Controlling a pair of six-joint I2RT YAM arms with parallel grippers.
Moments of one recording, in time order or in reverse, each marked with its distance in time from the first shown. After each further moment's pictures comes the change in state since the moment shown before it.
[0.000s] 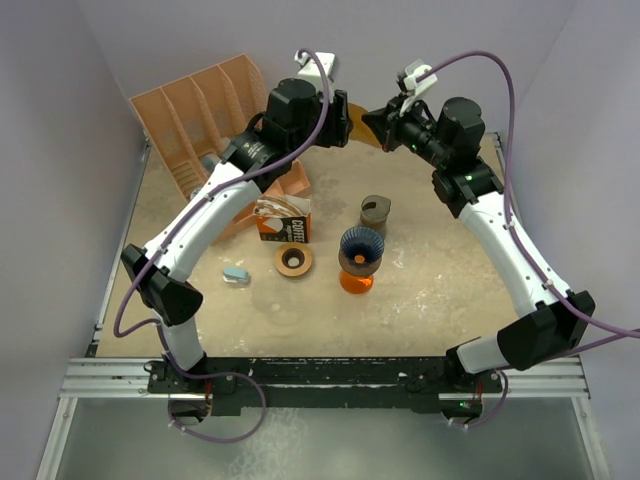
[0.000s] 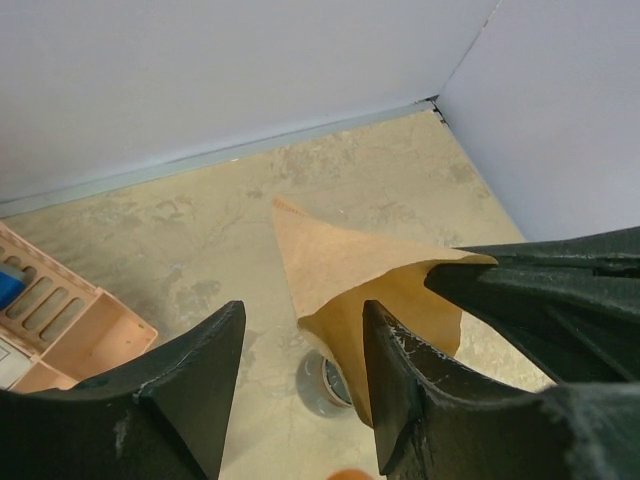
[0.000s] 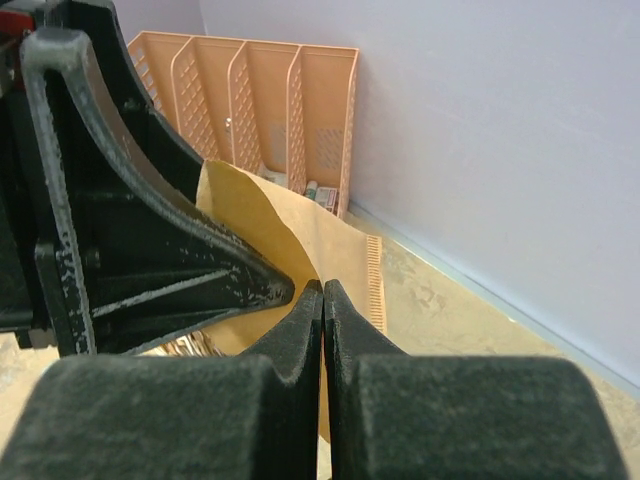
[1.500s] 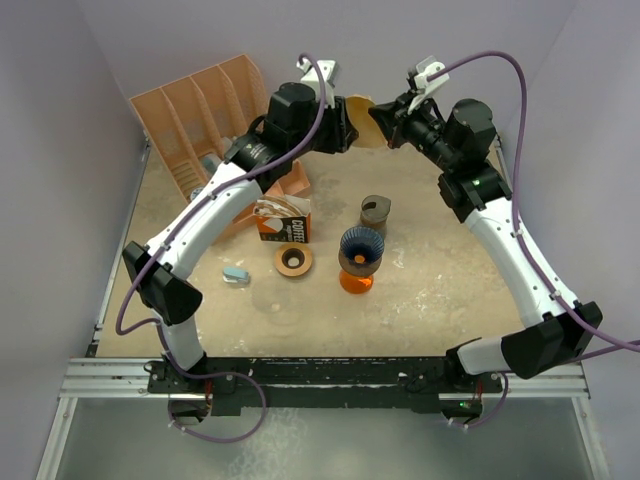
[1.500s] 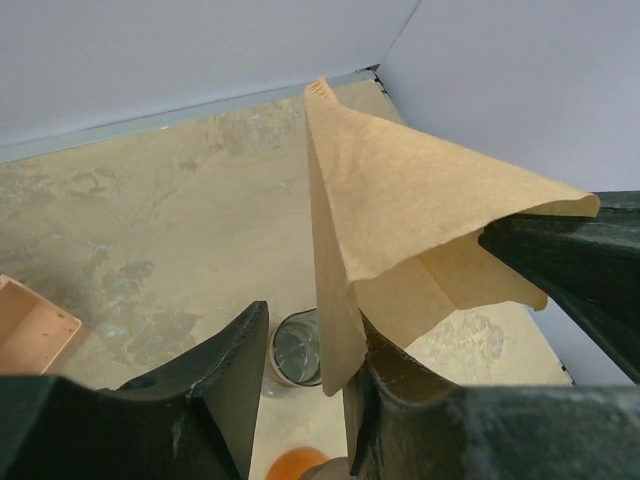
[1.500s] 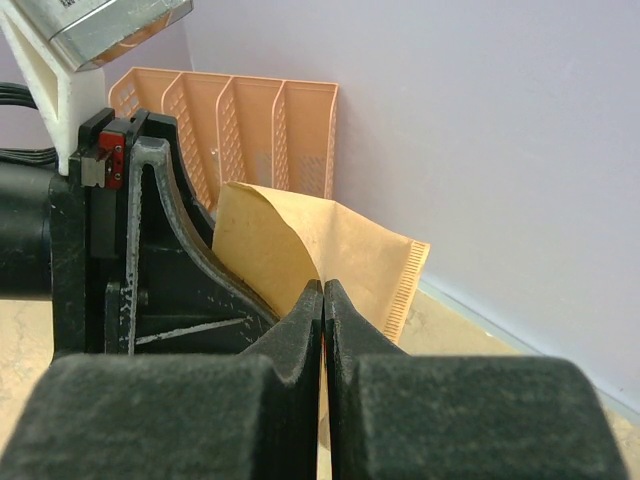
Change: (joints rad) left arm 0.018 0.000 -0.065 0.038 0.158 -0.105; right arm 0.000 -0.045 -0.004 0.022 0.051 0.000
